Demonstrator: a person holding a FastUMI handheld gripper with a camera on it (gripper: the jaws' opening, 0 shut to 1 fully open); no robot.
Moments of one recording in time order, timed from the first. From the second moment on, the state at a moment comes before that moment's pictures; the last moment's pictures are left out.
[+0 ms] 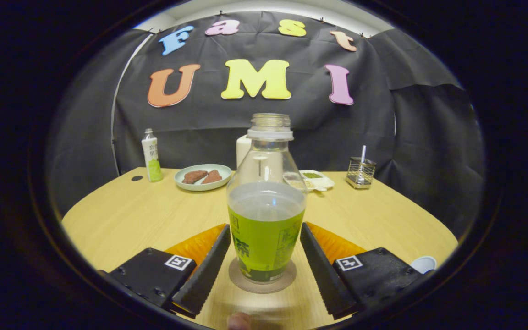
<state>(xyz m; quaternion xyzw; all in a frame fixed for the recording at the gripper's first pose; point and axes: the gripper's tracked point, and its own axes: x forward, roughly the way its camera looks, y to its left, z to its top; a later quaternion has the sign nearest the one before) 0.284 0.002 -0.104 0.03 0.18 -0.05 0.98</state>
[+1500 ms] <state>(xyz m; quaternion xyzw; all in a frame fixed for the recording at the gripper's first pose) 0.041 0.043 0.030 0.00 0.01 -0.01 1.00</state>
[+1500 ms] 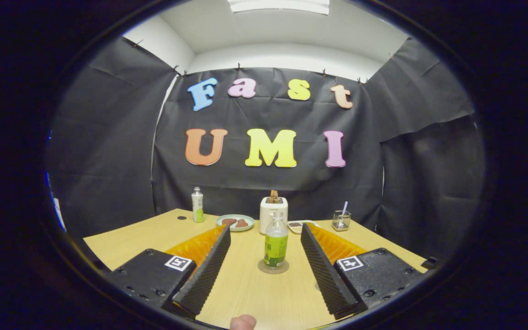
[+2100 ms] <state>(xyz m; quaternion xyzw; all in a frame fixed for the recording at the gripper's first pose) 0.005 0.046 0.028 0.01 -0.03 0.00 1.00</state>
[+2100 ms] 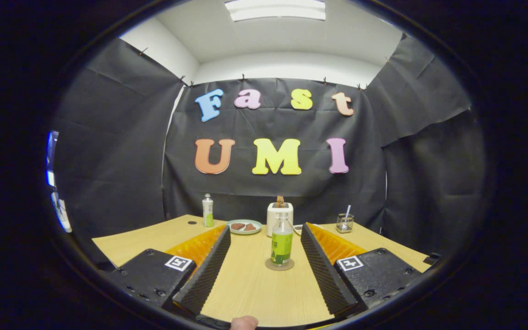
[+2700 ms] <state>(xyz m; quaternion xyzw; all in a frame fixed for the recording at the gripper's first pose) 0.004 0.043 0.022 0.02 -0.02 0.00 1.00</state>
